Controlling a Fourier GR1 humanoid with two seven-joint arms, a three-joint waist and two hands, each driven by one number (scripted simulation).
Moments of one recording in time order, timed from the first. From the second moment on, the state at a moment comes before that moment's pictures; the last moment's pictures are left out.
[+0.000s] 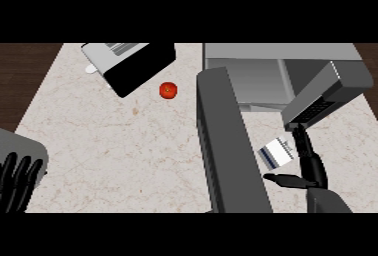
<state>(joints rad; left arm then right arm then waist) 0.45 0.01 0.15 -2.12 0.18 -0.33 -0.19 -0.41 -0.21 -0.25 -0.26 0.04 0.05 -1.04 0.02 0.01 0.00</state>
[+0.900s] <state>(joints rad) 0.46 0.03 0.17 -2.08 0.19 -0.35 -0.22 -0.40 -0.15 -0.28 -0.30 -0.04 0.20 -1.02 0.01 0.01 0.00</state>
